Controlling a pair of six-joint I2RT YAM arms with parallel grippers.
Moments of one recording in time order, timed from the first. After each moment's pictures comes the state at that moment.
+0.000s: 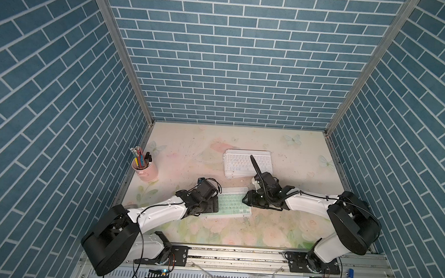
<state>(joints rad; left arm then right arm) -0.74 1.28 0.53 -0.40 -0.10 -0.79 0.80 1.56 0.68 -0.06 -0.33 0.84</state>
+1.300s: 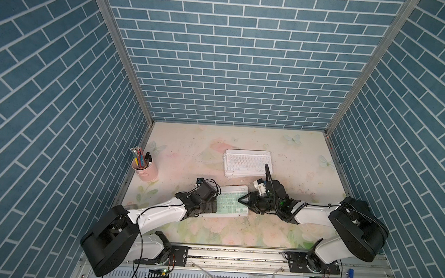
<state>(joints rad) -0.76 1.24 0.50 -0.36 -0.11 -0.78 0.81 1.51 0.46 0.45 -0.57 1.17</state>
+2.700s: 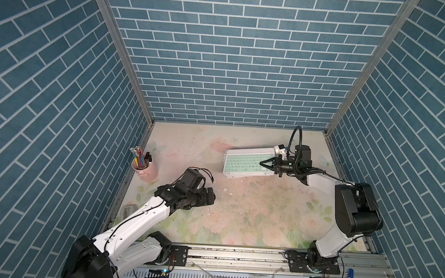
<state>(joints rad) -0.56 1.01 0.68 -0.69 0.13 -0.71 0.23 1.71 0.94 0.18 -1.07 0.91</state>
